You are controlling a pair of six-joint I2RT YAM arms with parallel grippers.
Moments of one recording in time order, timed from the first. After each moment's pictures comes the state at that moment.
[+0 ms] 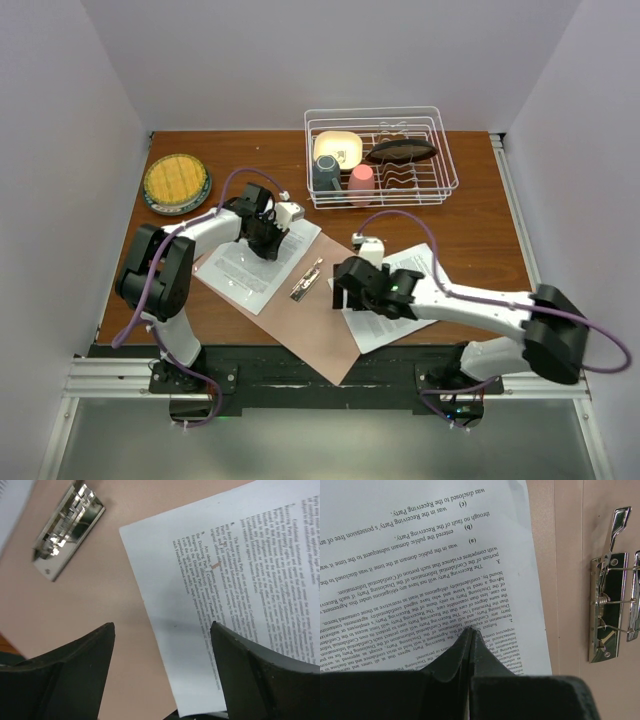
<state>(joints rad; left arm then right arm) -0.37 1.77 1.06 -0.46 0.30 0.34 1.07 1.38 0.81 -0.50 0.43 0.90</state>
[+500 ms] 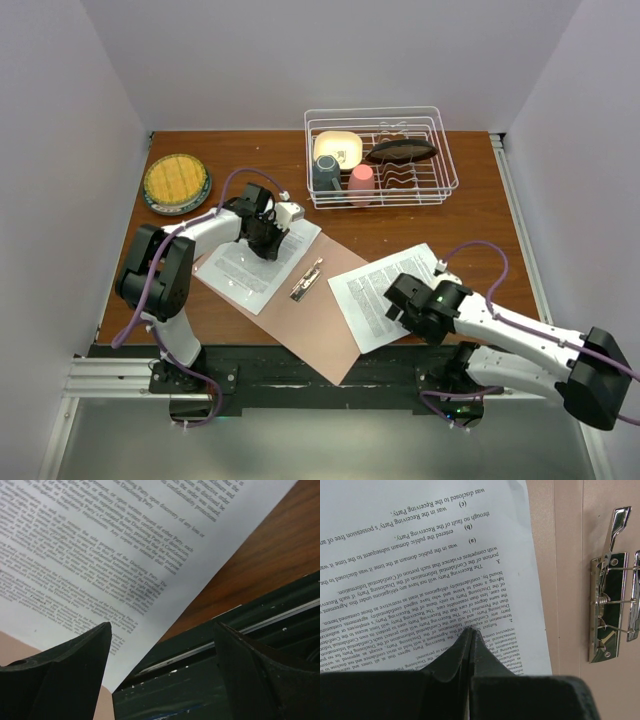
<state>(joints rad) -0.37 1.77 1.06 -0.46 0.30 0.34 0.90 0.99 0.58 -0.99 0.38 1.47</state>
